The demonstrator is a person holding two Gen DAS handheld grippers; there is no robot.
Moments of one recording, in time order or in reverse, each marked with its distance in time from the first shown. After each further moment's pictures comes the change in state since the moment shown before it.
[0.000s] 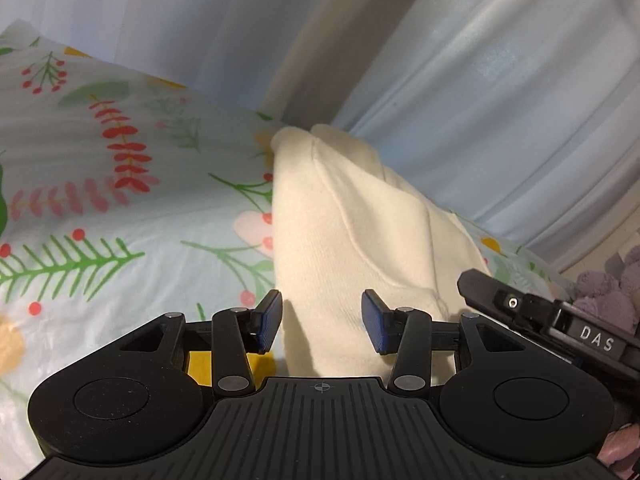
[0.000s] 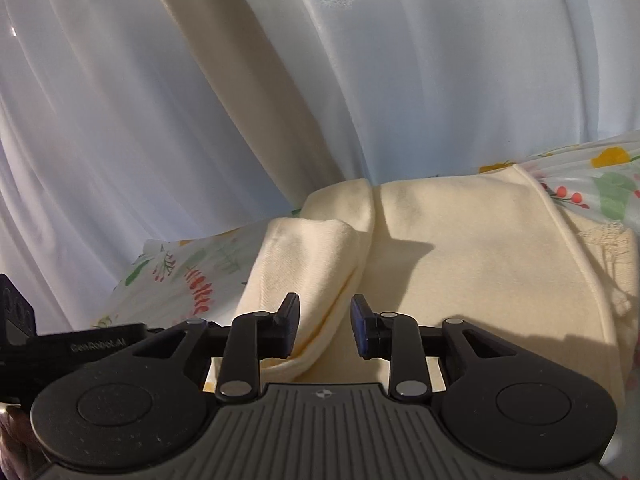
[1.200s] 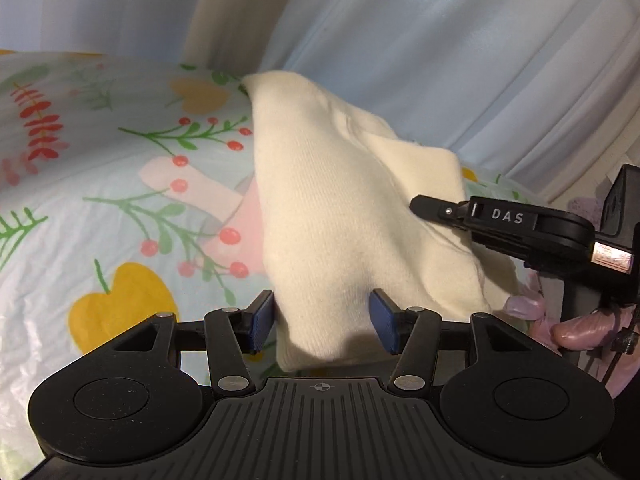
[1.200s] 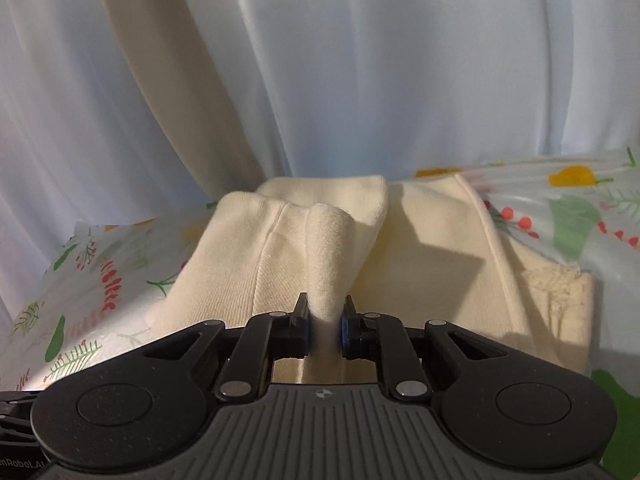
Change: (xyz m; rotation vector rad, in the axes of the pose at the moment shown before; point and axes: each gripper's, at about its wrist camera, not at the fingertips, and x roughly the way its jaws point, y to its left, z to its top) left arm 0.038 -0.049 -0.030 0.133 0.112 -0.037; right arm 0.025 -0.076 0.017 0.036 0.048 -0.155
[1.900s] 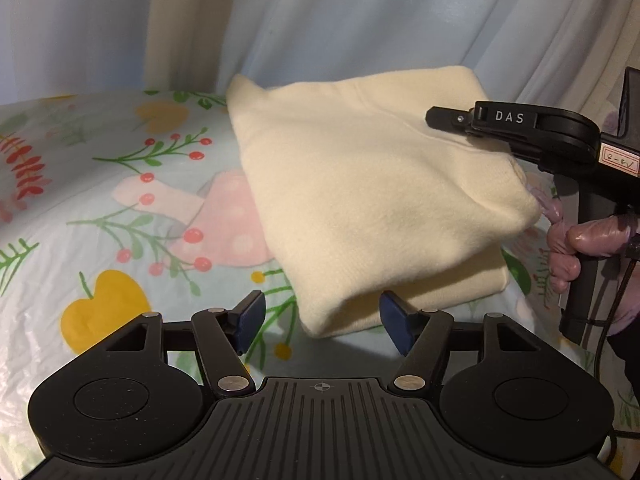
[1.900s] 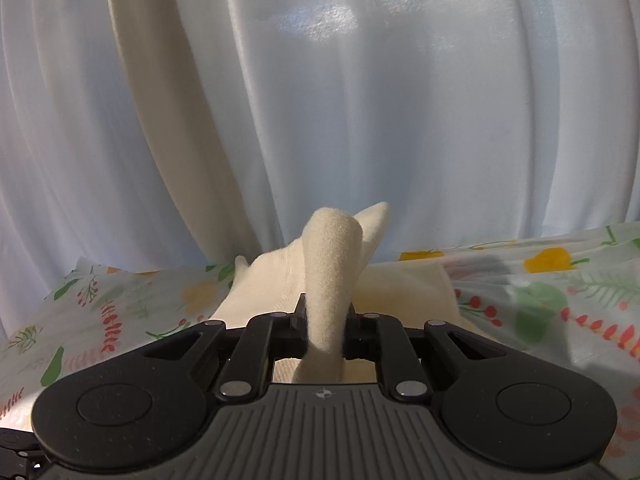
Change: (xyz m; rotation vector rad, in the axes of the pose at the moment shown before) left arm -0.015 -0.033 -0.016 0.162 -0.011 0.031; right arm -0.046 -0.004 0.025 -0.161 -0.215 -0.080
